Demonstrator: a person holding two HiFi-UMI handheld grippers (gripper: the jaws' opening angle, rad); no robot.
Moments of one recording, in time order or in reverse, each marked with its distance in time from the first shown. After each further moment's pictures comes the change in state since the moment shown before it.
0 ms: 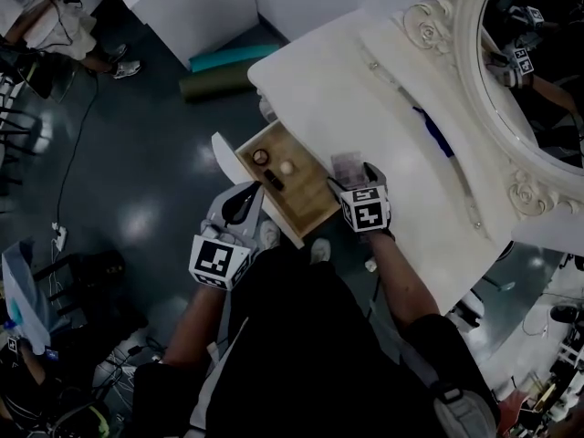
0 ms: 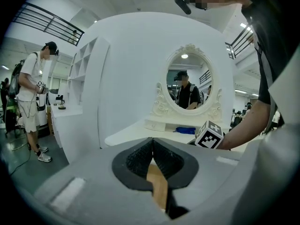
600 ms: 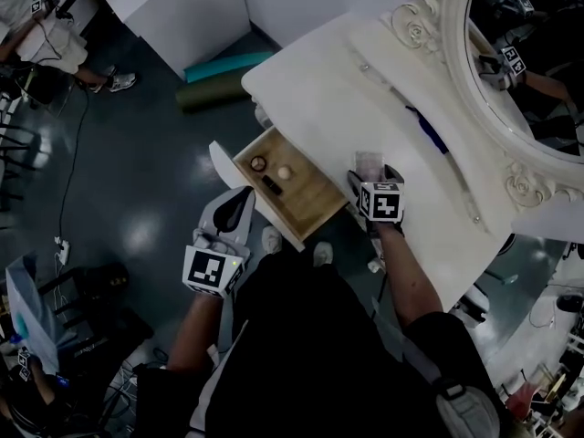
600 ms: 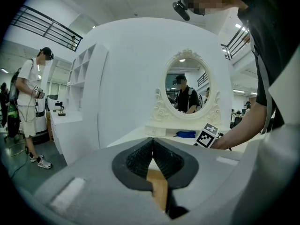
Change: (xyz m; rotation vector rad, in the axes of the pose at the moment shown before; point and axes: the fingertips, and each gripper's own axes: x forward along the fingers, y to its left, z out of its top) left arm -0.012 0.005 0.023 0.031 -0.050 0.000; right arm -0.013 -0.070 -0.015 0.207 0.010 -0.159
